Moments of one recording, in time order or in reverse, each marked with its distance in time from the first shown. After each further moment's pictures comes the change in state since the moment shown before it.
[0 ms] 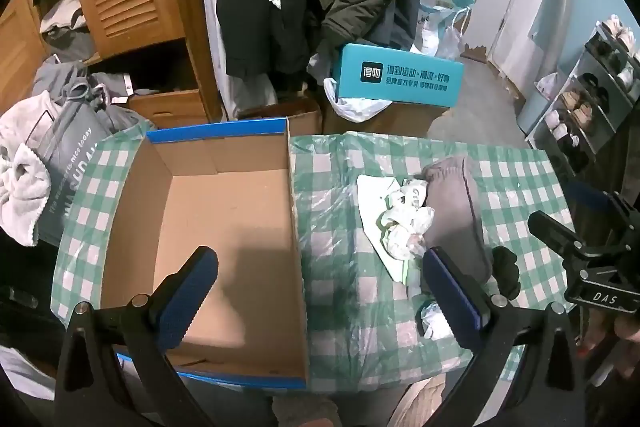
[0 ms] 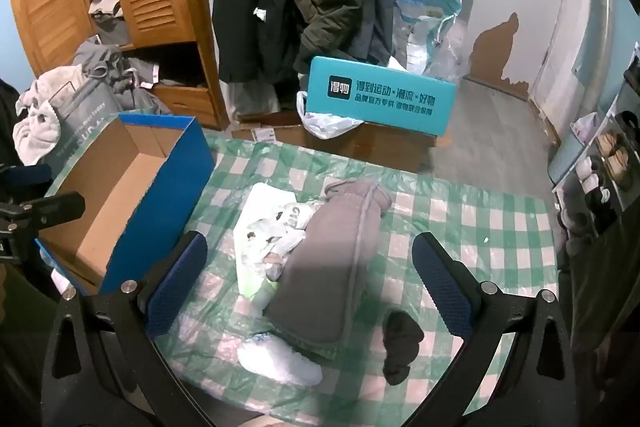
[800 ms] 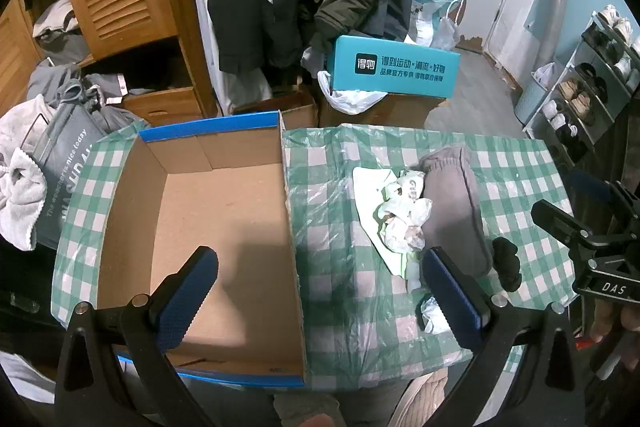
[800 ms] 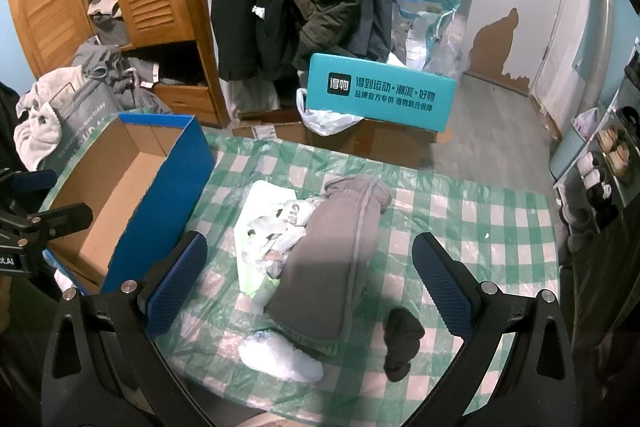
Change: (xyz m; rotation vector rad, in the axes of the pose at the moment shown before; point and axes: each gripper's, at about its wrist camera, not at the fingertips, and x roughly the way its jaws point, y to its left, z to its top) left arm 0.005 -0.008 -0.006 0.031 0.015 0.001; right arm 0.000 -0.002 0.000 0.000 0.009 -0.001
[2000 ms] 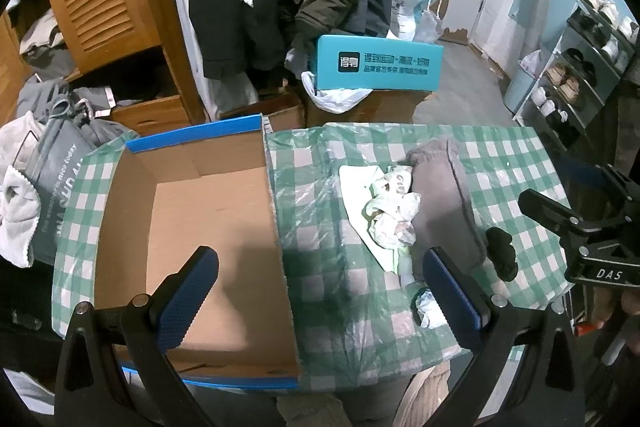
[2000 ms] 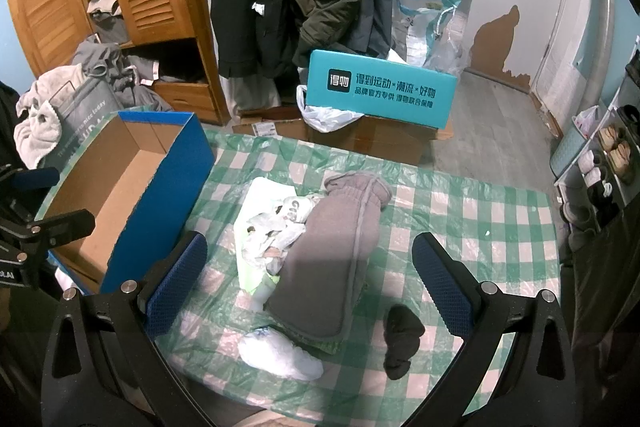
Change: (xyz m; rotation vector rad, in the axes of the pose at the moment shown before) left arm -0.002 -0.011 0.002 0.059 0.002 -0.029; right arm 0.001 -0.002 -0.001 0.006 0.007 0.005
